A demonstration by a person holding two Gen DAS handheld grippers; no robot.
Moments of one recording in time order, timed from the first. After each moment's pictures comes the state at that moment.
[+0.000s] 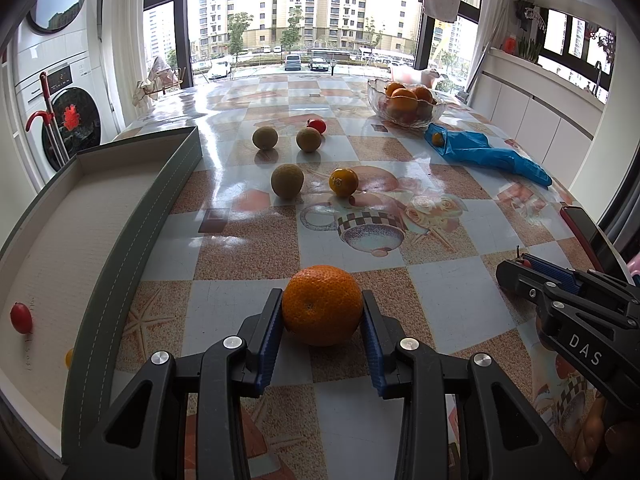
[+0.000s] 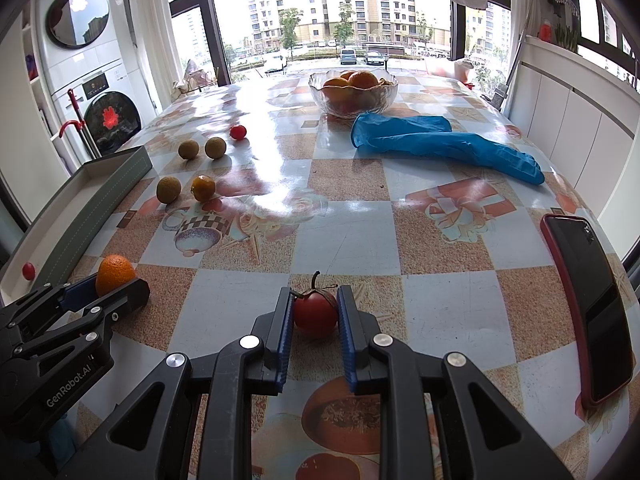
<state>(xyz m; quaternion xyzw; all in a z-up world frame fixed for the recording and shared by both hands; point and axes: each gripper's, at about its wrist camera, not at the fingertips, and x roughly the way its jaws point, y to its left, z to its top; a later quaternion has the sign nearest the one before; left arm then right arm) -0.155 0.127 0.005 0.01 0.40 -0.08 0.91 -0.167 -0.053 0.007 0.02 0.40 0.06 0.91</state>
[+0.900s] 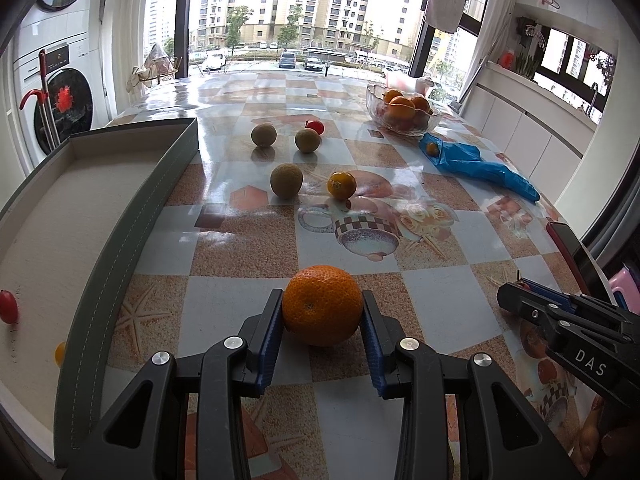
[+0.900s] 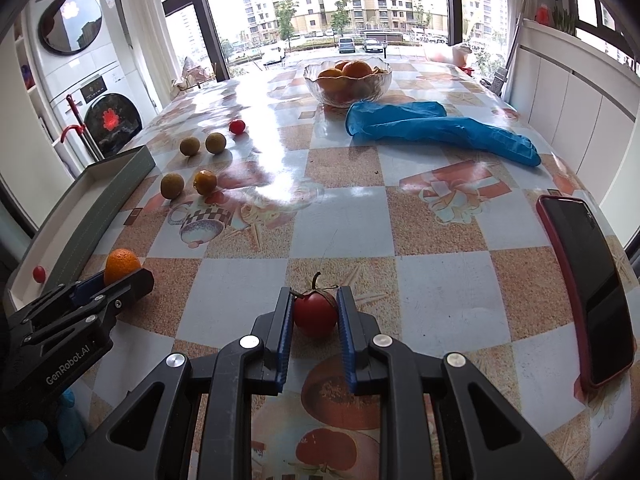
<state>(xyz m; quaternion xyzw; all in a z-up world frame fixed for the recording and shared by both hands) -0.153 0.138 0.007 -0.04 0.40 -0.10 0.91 -0.177 -0.056 0.012 0.05 0.43 0.06 0.90</state>
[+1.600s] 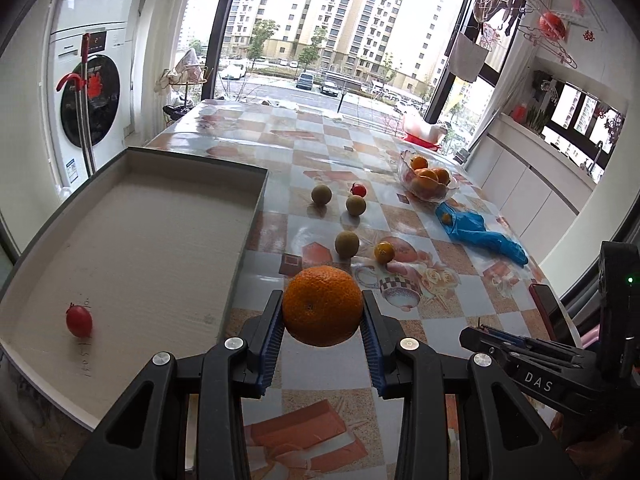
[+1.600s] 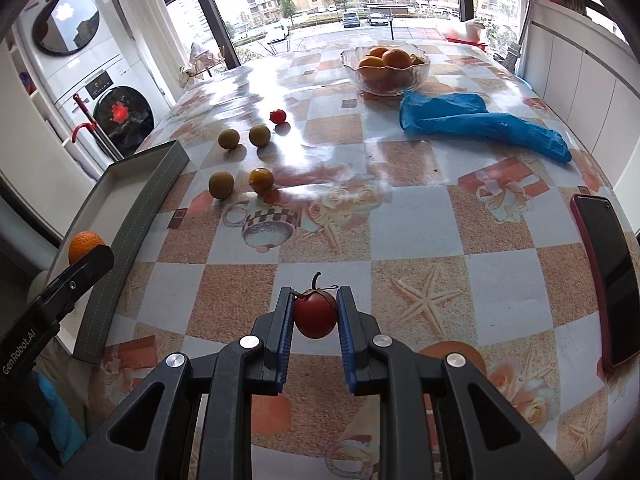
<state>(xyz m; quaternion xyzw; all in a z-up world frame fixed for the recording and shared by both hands) -0.170 0.214 0.058 -0.11 0.35 -0.08 0.93 -0.155 0.013 0.030 0.07 0.47 0.09 0.88</state>
